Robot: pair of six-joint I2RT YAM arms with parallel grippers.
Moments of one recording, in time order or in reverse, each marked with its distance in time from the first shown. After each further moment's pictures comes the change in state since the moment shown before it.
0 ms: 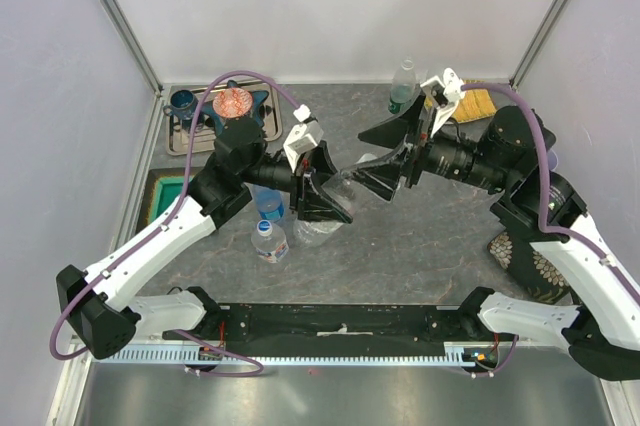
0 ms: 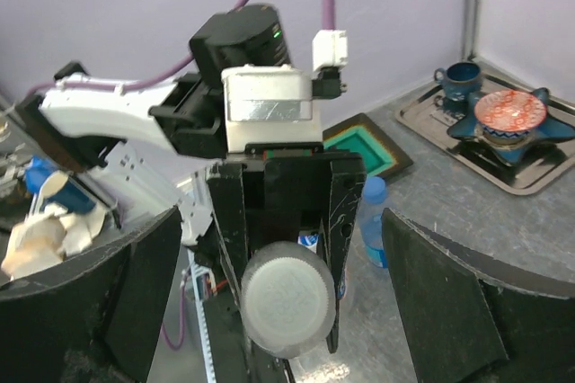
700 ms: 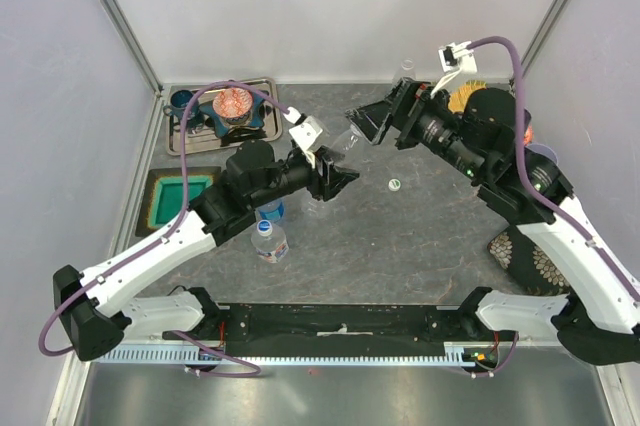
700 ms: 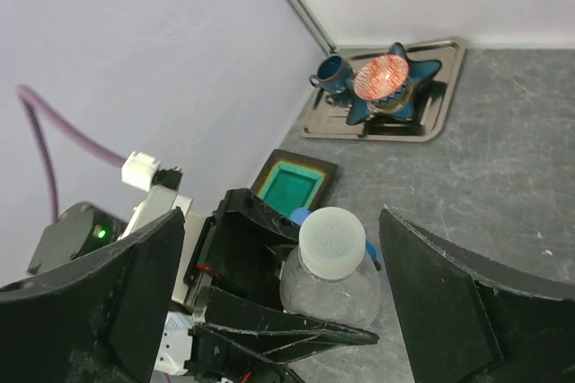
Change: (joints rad) left arm -0.132 -0.054 -0.077 -0.032 -0.880 0.187; right arm 0.002 0.092 0.111 -0.108 0.525 0.314
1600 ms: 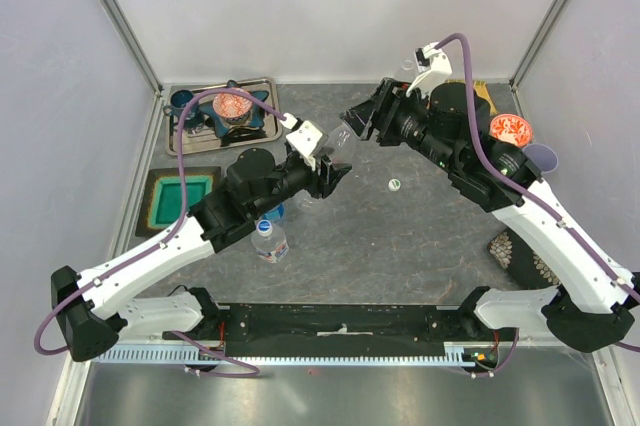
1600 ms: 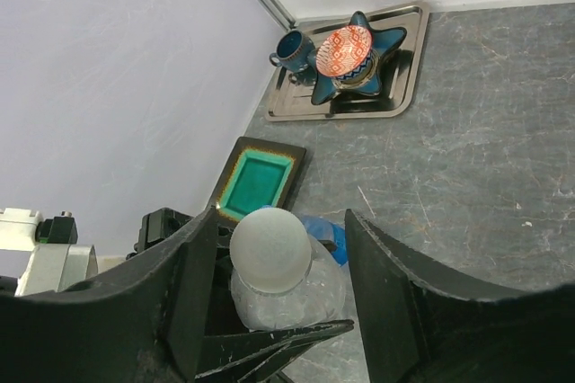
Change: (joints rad) left arm -0.059 -0.027 -0.042 0.017 -0.279 0.091; right arm 0.000 0.099 -0.018 -0.015 0.072 0.030
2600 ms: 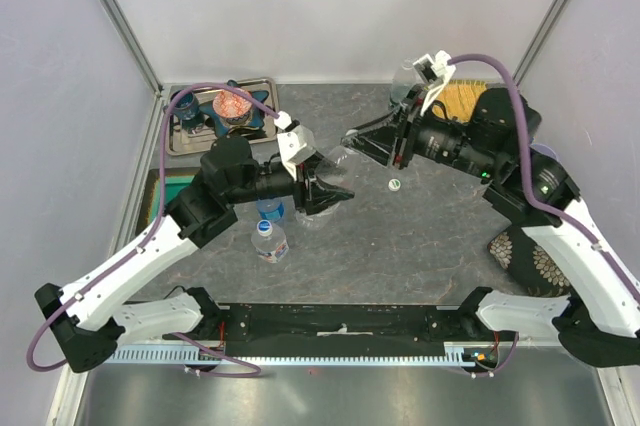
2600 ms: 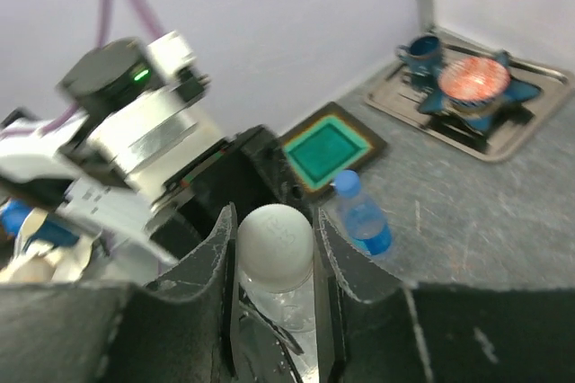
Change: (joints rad) left arm 0.066 -0.053 0.089 -0.128 0.491 -0.010; right arm -0.005 -0.087 0.029 0.015 -0.418 -0.269
